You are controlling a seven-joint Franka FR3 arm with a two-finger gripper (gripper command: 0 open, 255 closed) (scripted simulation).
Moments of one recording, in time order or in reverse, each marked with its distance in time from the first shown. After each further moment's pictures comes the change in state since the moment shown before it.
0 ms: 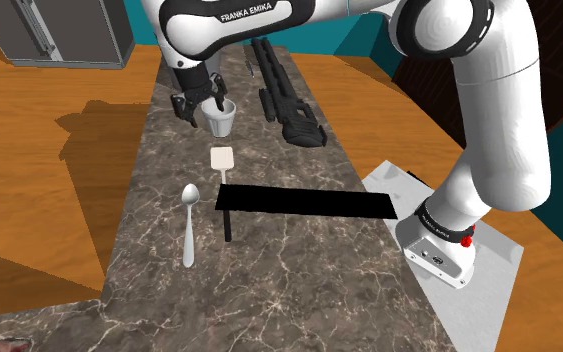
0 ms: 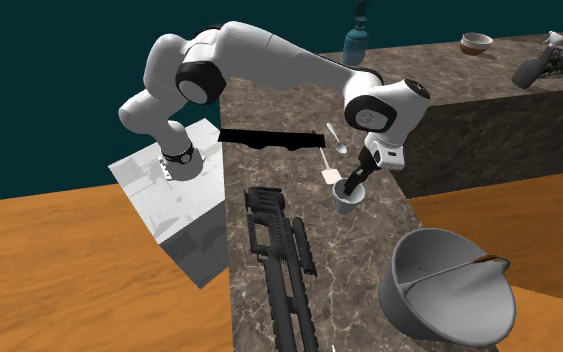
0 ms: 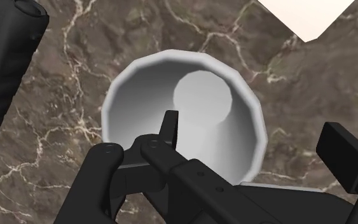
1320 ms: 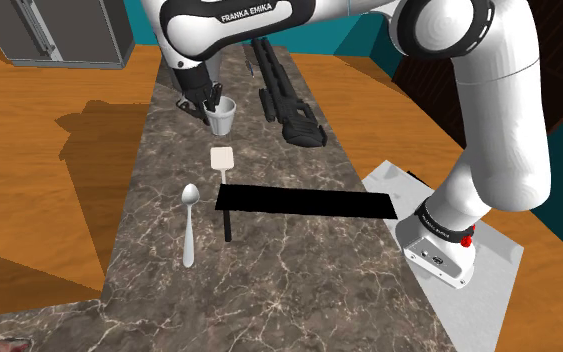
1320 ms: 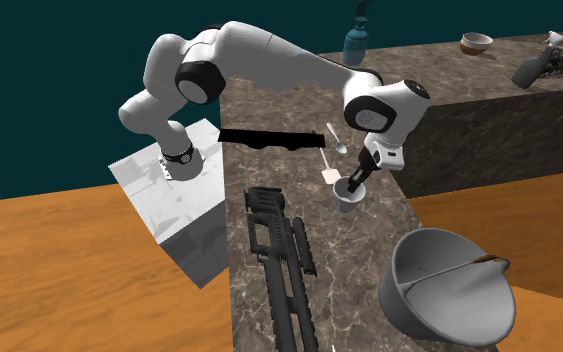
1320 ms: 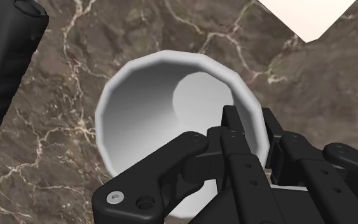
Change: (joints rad) arm -0.001 -0.002 0.000 -0.005 0.000 0.004 0.000
